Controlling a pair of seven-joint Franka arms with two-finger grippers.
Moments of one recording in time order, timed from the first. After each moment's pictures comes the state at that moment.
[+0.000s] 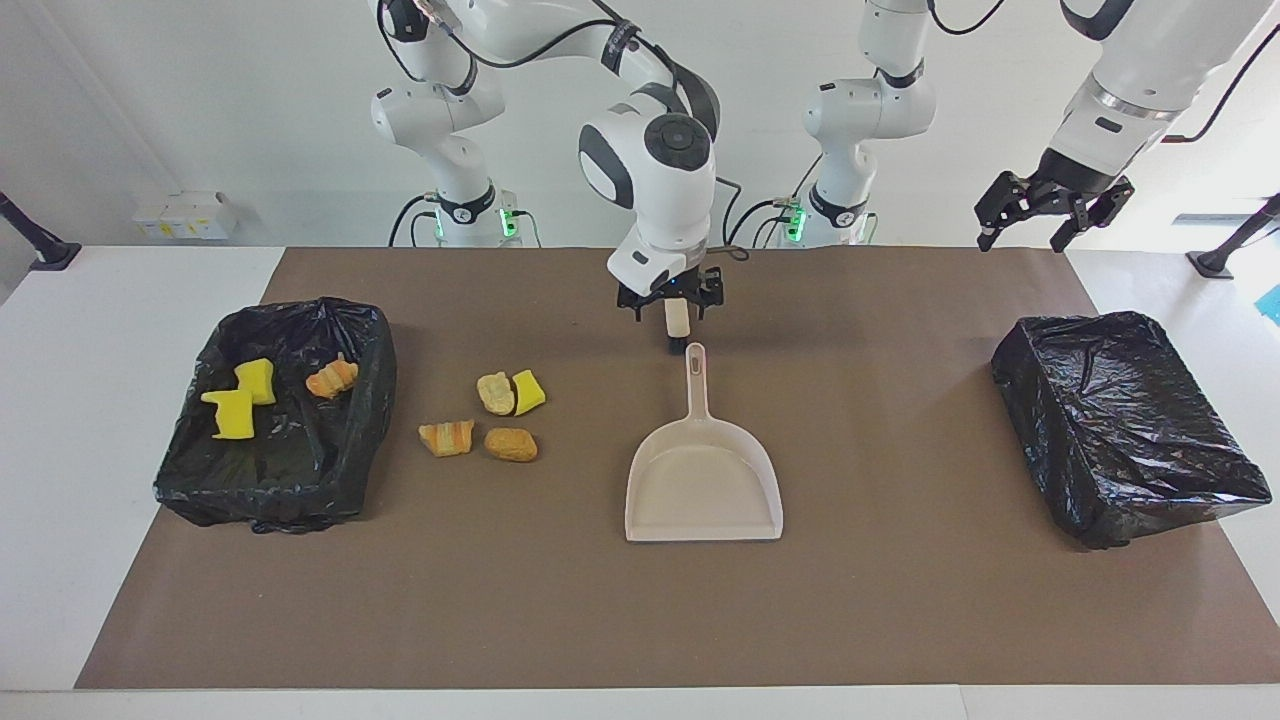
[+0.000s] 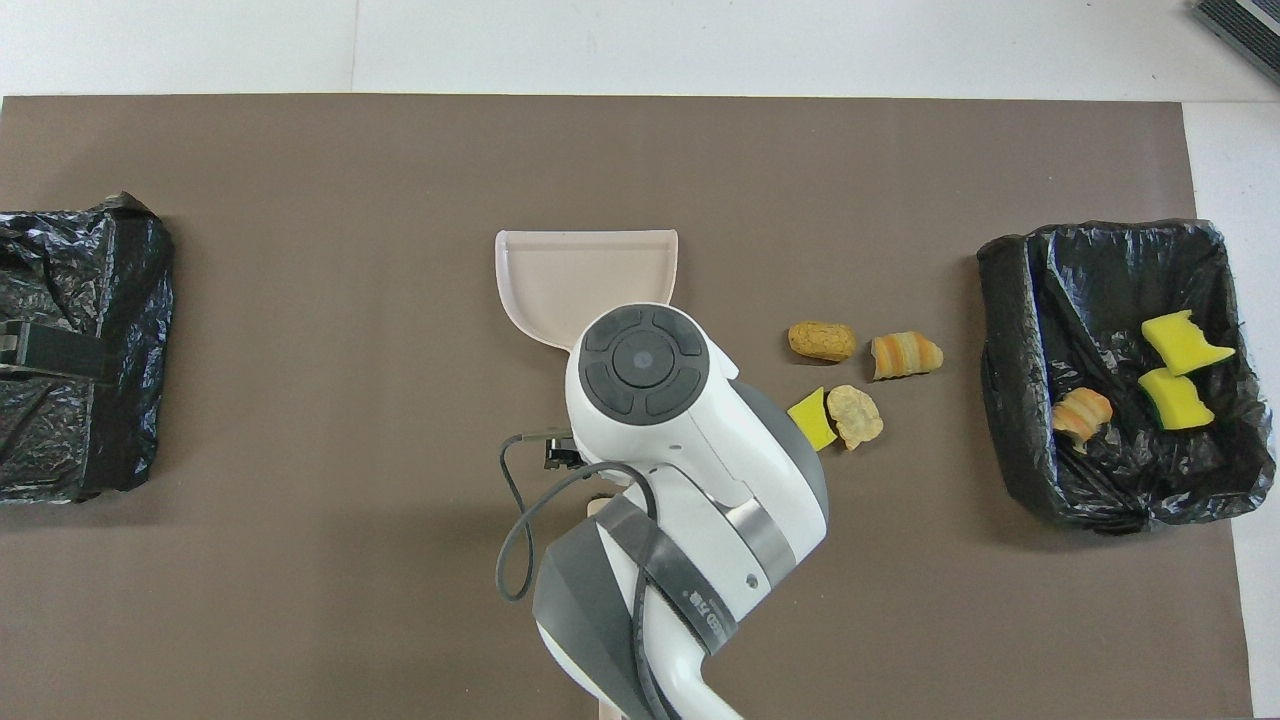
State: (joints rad) left arm -0.01 -0.09 -0.02 -1.61 -0.03 1.51 0.03; right arm 0.51 0.23 0.19 -1.69 0.09 1.83 0.67
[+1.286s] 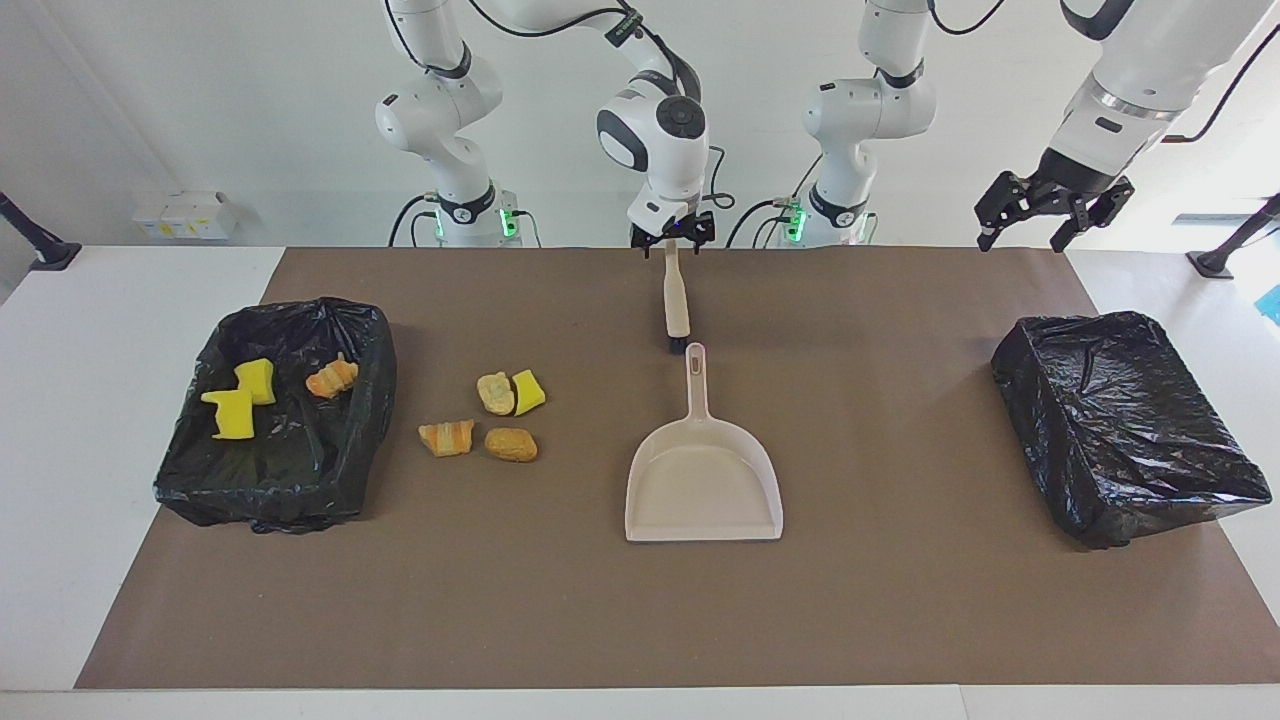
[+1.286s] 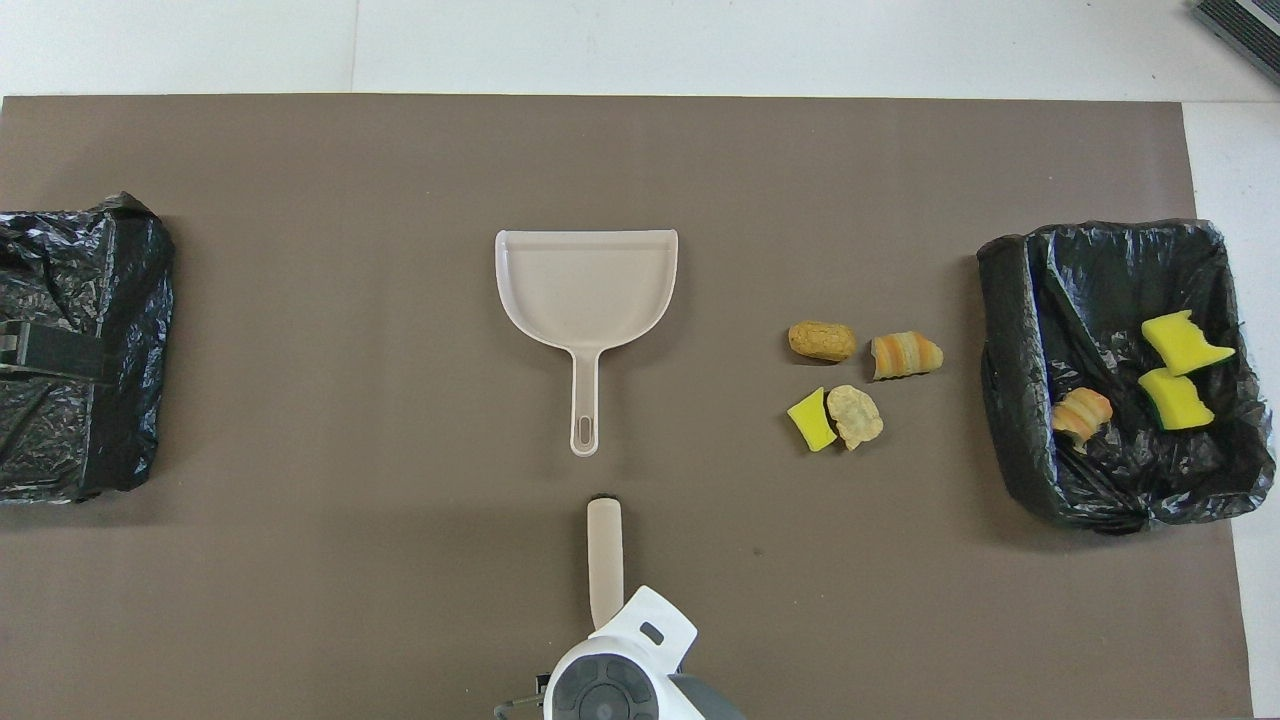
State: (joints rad) left arm -0.01 -0.09 -0.02 -1.61 -0.03 1.51 0.03; right arm 0.80 0.00 0.19 -2.31 0.22 2.19 0.77
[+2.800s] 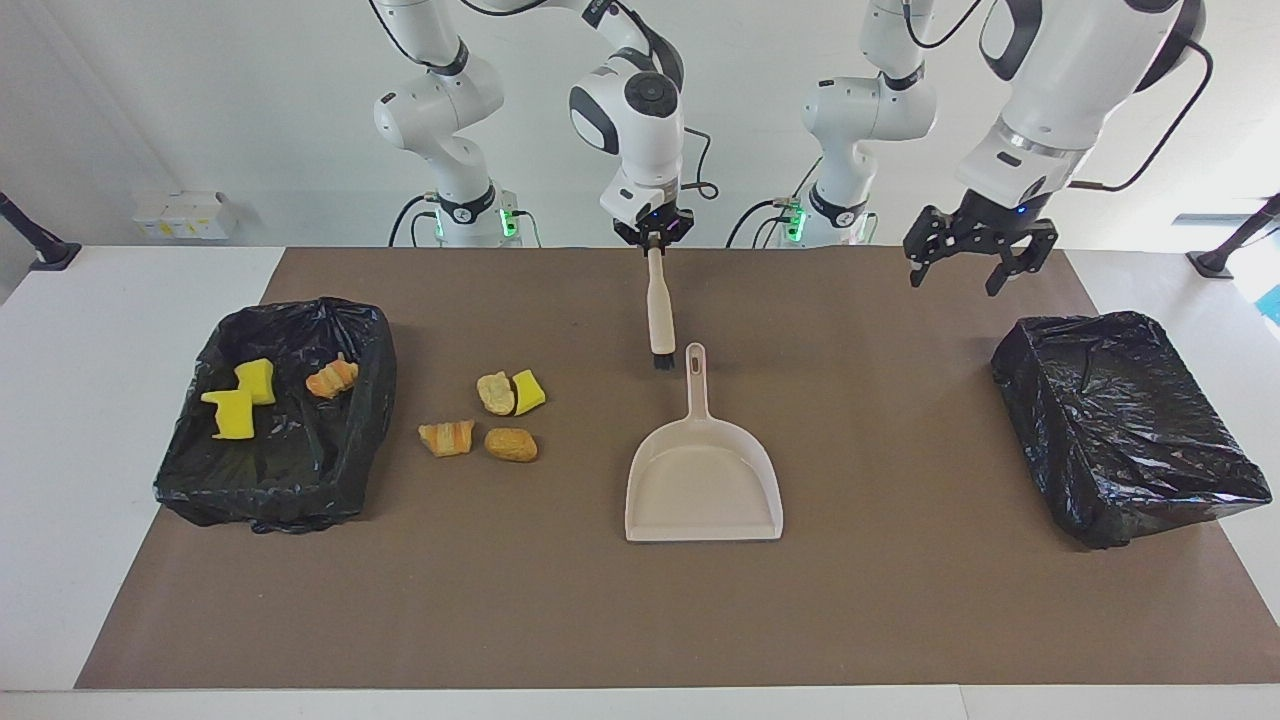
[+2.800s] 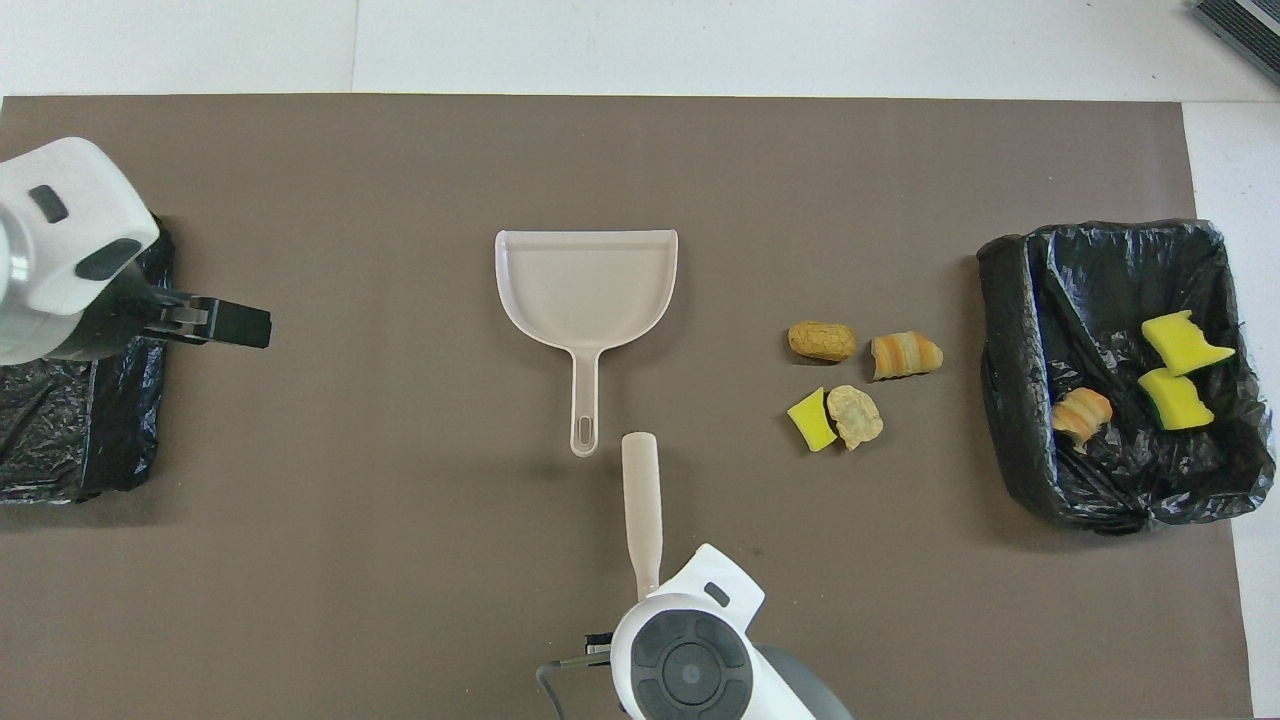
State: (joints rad) left arm -0.17 -0.04 -0.03 -1.71 -0.05 1.77 0.03; right arm 0.65 -0.13 0.17 -2.27 0.18 2.03 0.70
